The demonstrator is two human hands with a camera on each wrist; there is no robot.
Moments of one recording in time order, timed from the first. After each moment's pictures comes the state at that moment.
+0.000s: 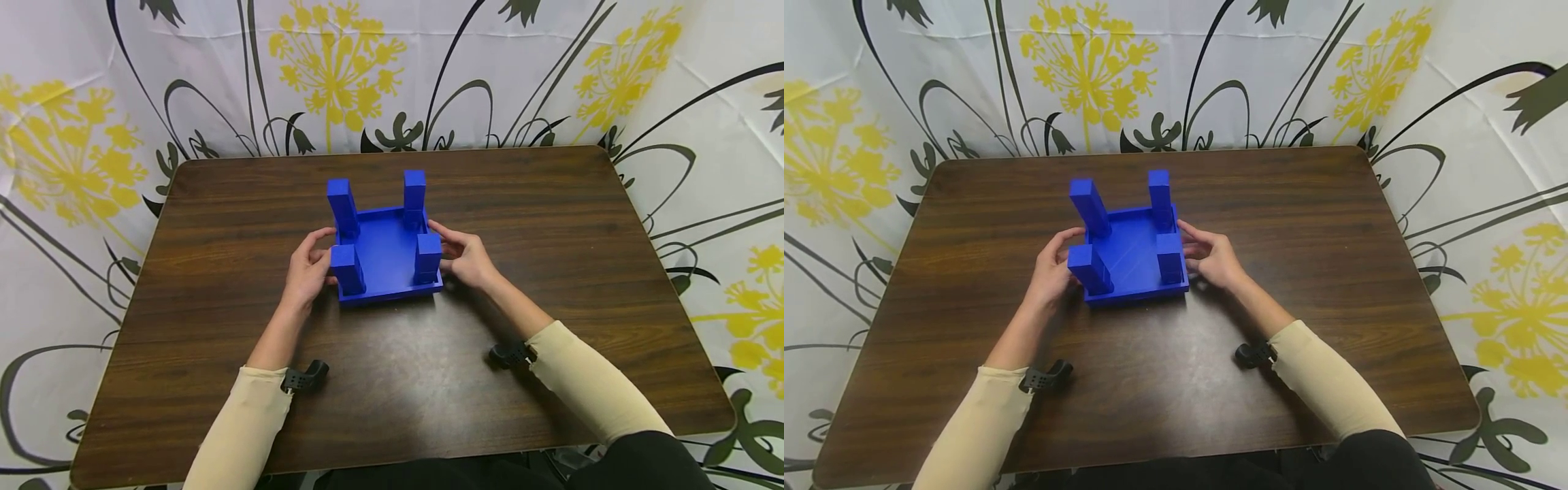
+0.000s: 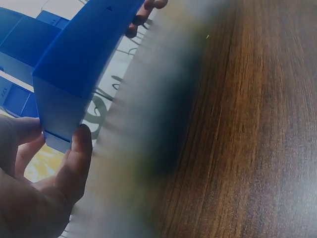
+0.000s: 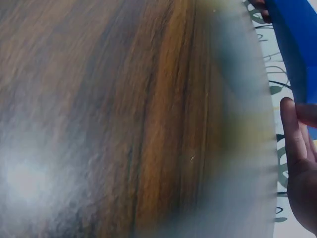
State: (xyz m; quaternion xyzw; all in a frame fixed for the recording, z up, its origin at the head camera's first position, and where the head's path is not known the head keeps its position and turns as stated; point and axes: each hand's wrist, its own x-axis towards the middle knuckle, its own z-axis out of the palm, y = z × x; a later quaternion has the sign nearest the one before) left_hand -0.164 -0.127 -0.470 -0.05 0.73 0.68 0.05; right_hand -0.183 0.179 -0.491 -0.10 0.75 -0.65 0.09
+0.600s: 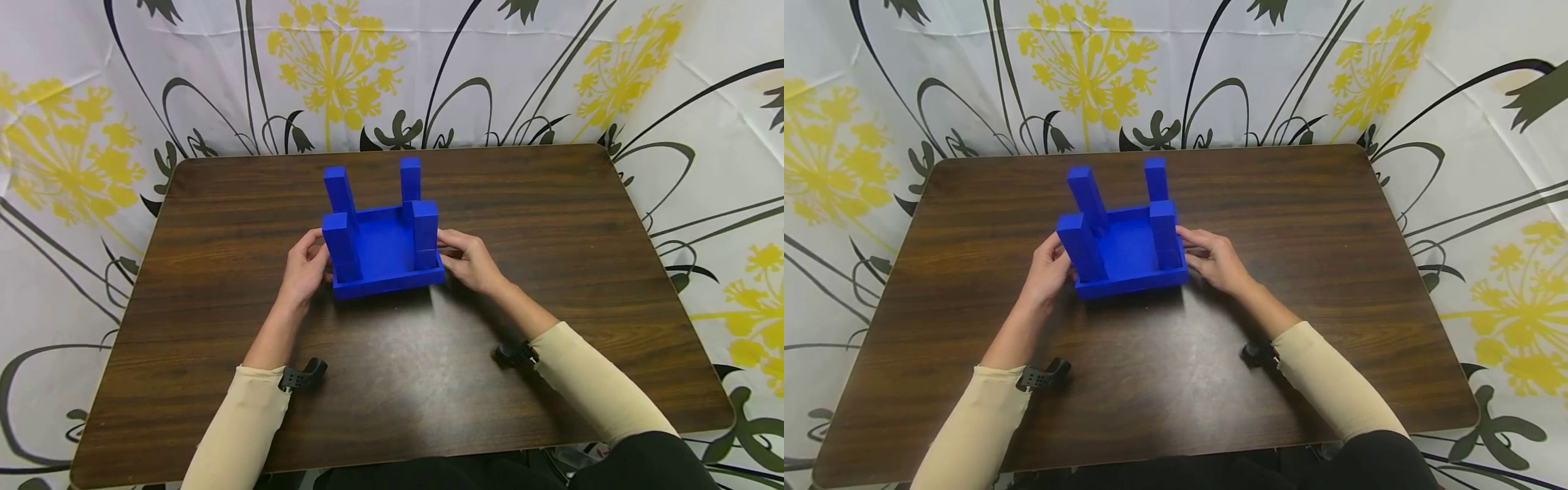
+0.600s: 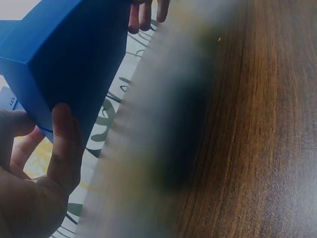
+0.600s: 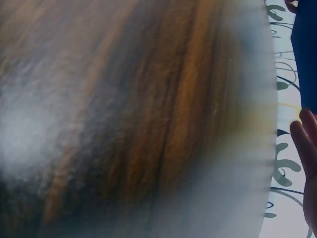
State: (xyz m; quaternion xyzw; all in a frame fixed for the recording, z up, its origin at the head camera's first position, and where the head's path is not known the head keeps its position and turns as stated) left_hand -0.165 -0.128 -0.465 -0.04 0.72 0.69 0.06; right_hand -0.171 0.181 -0.476 -0.28 0.77 -0.57 -0.03
